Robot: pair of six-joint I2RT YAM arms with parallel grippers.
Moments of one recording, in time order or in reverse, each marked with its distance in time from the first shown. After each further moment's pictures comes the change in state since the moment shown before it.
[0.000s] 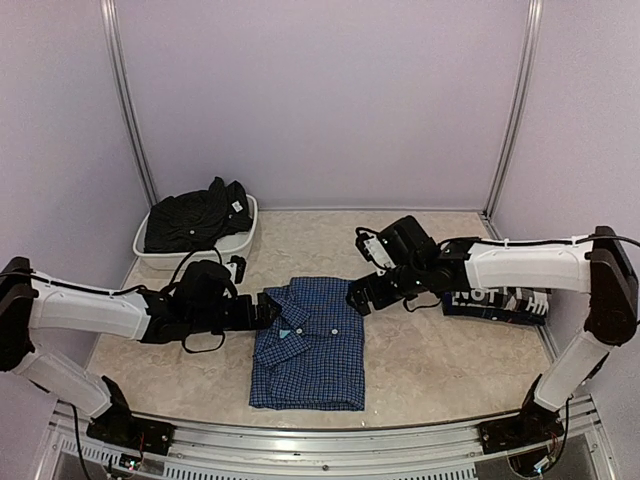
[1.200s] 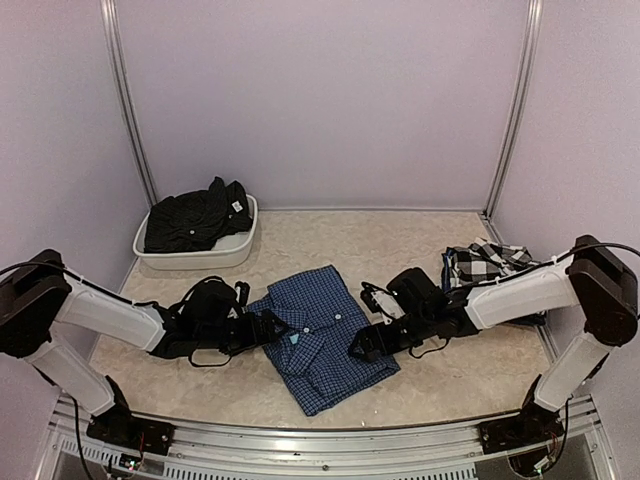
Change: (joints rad) left arm -0.025 0.114 -0.119 0.199 0.140 -0.246; right arm 0.003 0.021 -0.316 0.282 -0.294 0.156
